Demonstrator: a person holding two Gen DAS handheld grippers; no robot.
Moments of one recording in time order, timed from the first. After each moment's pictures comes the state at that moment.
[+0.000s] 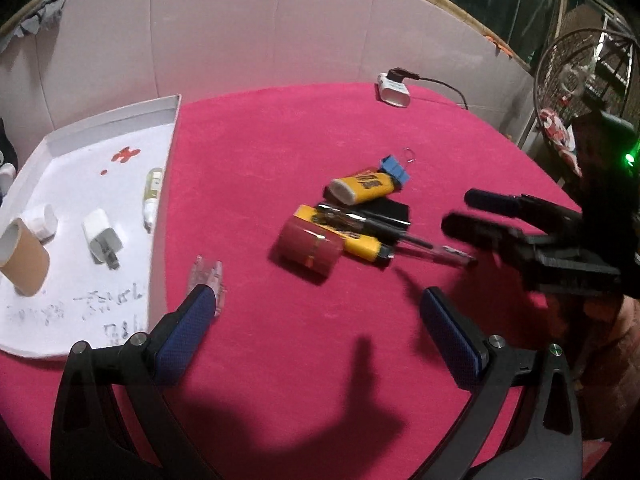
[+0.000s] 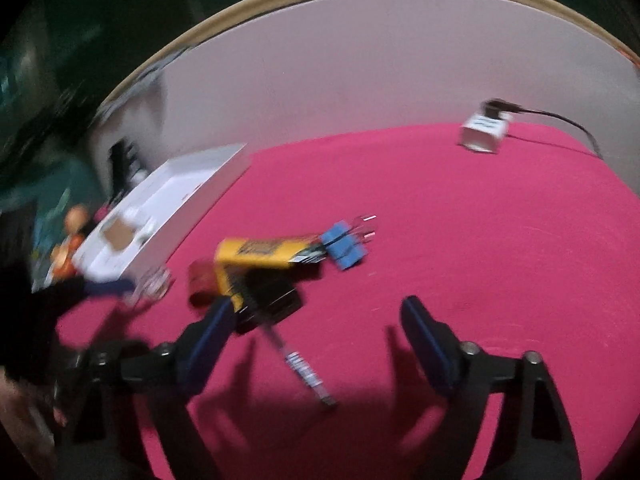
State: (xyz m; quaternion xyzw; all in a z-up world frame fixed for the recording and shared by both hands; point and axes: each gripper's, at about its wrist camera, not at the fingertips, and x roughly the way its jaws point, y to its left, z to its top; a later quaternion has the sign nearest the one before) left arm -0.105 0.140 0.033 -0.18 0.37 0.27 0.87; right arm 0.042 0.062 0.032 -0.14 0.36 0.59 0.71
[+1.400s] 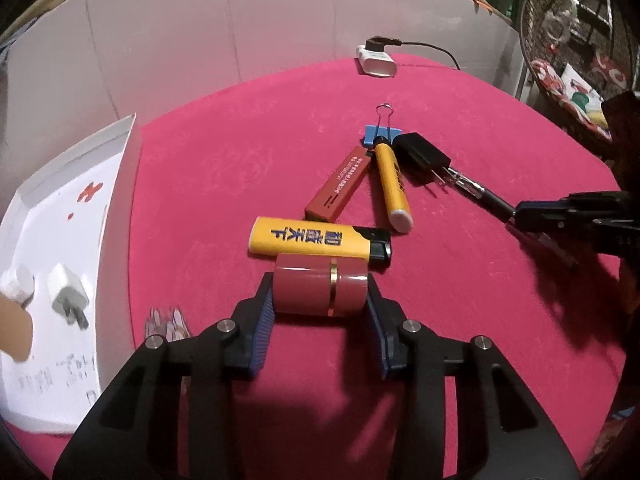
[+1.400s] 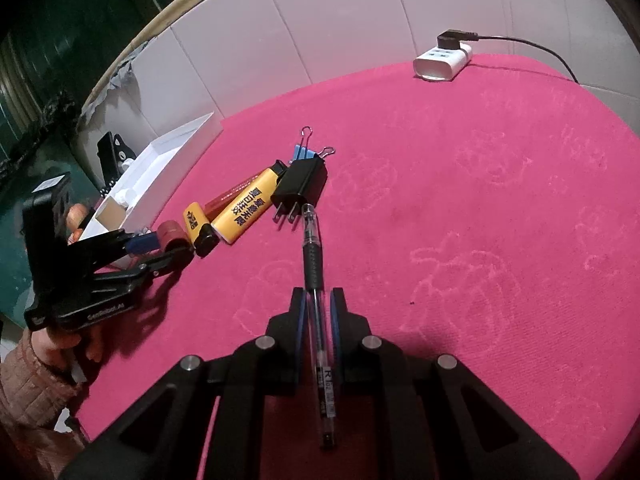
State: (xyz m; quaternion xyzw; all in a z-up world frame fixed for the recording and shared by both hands) left arm -0.065 0.143 0.005 -0.11 0.40 0.24 0.88; right arm 0.086 0.014 0.013 -0.11 0.44 0.55 0.70
